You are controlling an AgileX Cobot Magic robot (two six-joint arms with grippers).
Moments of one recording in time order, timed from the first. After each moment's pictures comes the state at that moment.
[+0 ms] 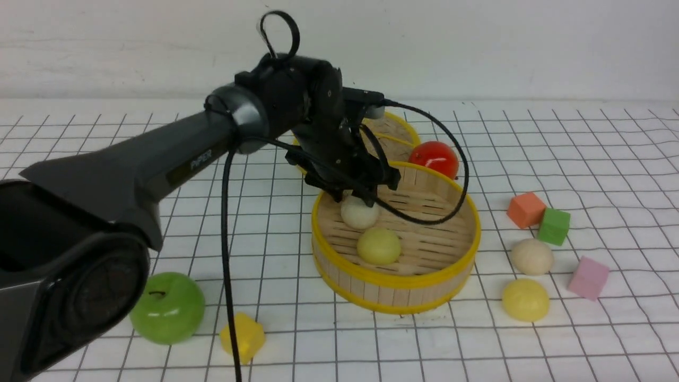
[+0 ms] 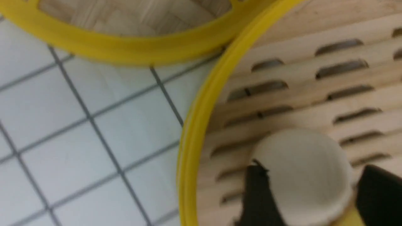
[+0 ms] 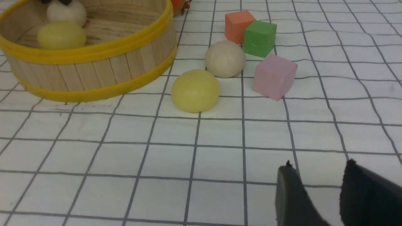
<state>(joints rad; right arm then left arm) 0.08 -0.01 0.02 0.08 0.39 -0.06 -0.52 2.25 -2.09 -0.08 0.95 -0.06</state>
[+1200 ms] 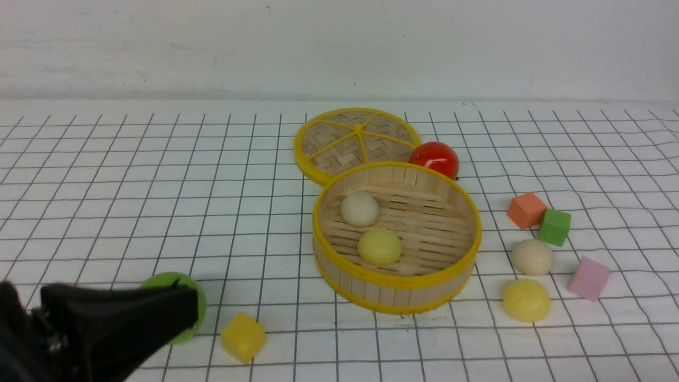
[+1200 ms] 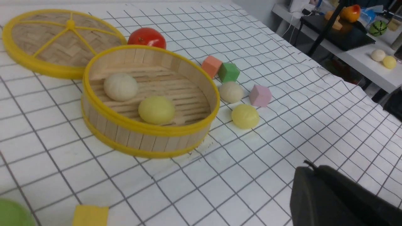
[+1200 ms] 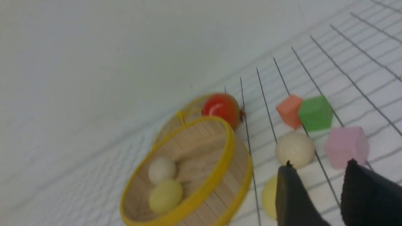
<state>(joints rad) 0.08 -0.01 0.03 0.50 0.06 0.13 -0.52 0.55 -0.51 -0.71 0.39 0.42</state>
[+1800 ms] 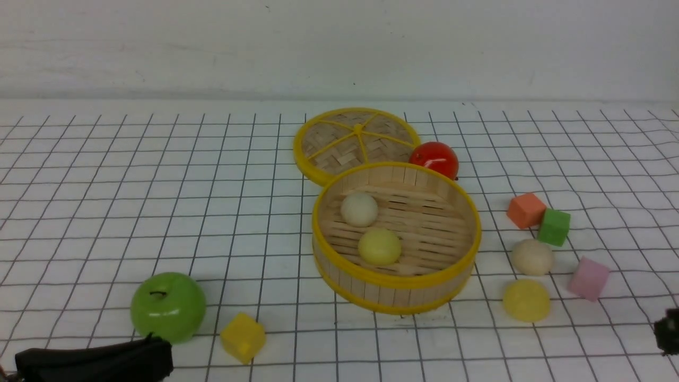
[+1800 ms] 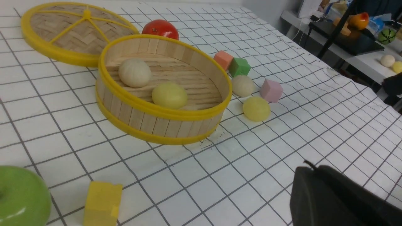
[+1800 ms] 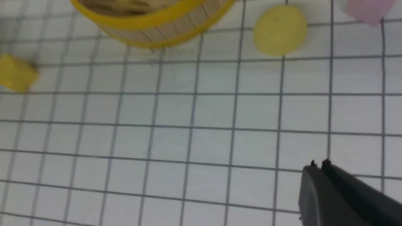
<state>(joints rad) 0.08 0.99 -0.79 0.29 0.94 -0.06 -0.52 0.44 -0.38 -0.72 0.33 0.42</state>
